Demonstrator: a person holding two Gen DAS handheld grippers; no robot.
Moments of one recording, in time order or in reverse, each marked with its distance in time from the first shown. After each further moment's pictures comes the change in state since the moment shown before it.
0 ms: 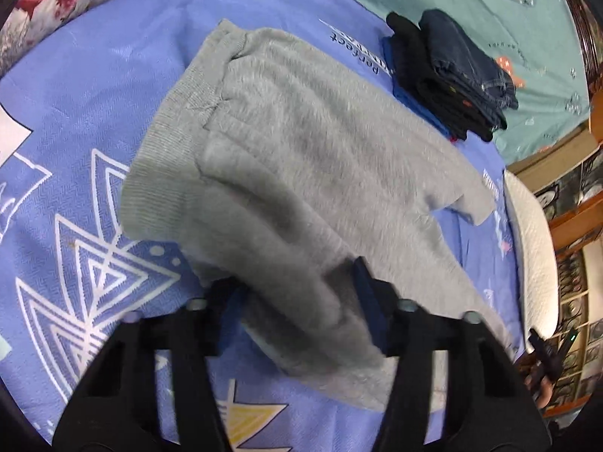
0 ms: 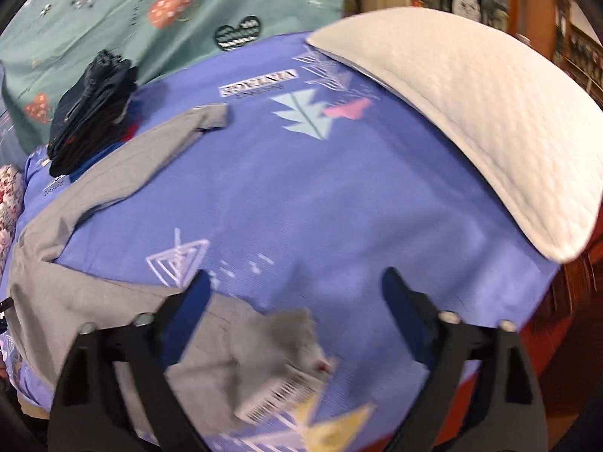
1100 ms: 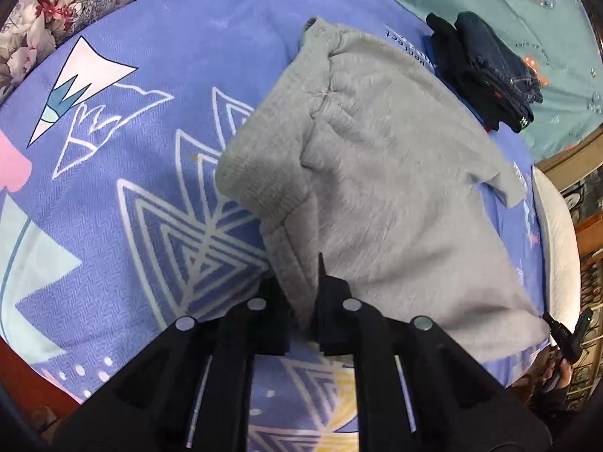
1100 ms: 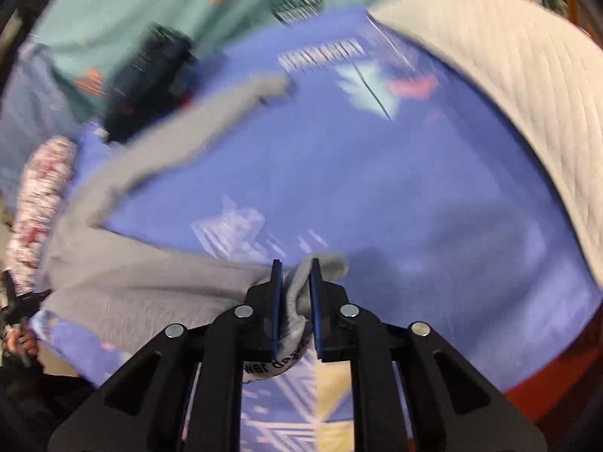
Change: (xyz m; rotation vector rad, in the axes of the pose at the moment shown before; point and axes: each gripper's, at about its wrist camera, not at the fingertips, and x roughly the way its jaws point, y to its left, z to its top) left arm -0.040 0.045 -0.049 -0.004 0.008 0.149; right arm 0.027 0.000 0.011 -0.085 0.155 0.215
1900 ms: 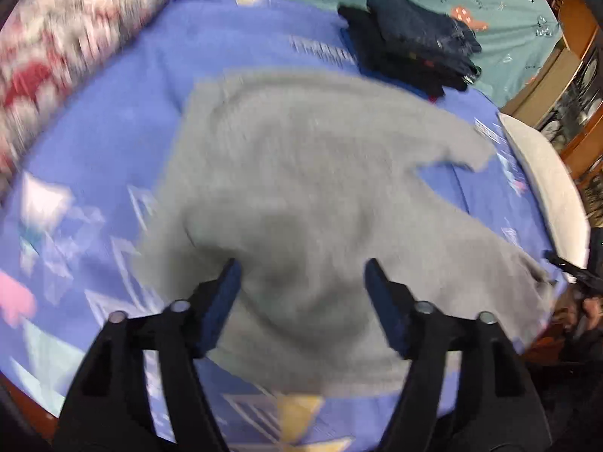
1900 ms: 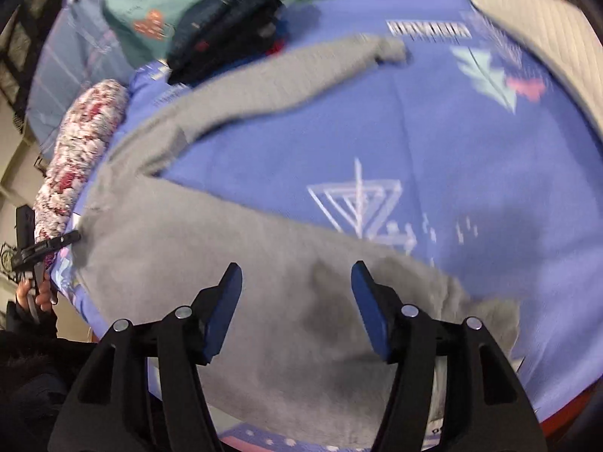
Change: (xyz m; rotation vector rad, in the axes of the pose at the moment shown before) left arm -0.027 -0.071 0.042 0.316 -0.085 0.015; right arm 0.022 0.125 -0.007 -0.212 0.050 0.212
